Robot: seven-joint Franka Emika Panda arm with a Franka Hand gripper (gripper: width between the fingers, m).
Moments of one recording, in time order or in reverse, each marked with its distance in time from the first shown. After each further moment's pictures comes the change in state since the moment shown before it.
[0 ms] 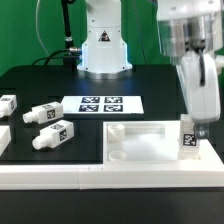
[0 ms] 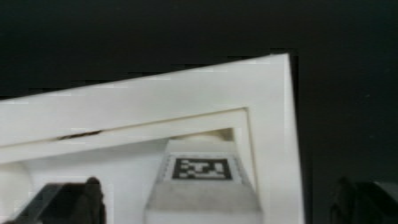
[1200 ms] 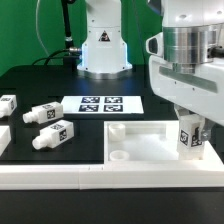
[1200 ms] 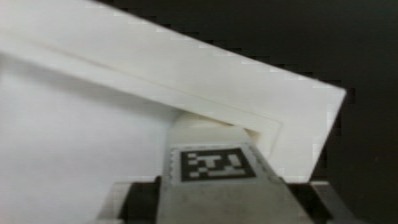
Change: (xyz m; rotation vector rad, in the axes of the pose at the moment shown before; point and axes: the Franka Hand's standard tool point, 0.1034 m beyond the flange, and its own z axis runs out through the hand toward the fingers) arm 0.010 0.007 0.027 -0.037 0.046 -0.285
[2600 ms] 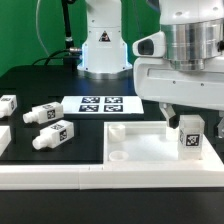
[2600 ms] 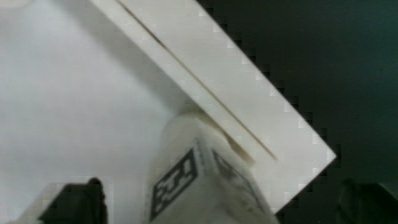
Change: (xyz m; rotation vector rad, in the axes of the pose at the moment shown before) arm -0.003 0.005 -0.004 0.007 0.009 -0.701
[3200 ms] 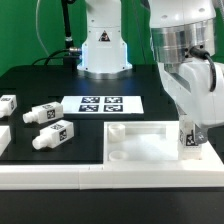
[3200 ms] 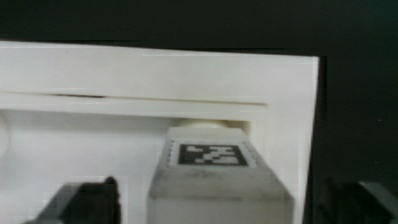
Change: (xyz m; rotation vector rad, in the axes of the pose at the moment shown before) arm 0.007 0.001 0.000 0.029 -0.046 0.785
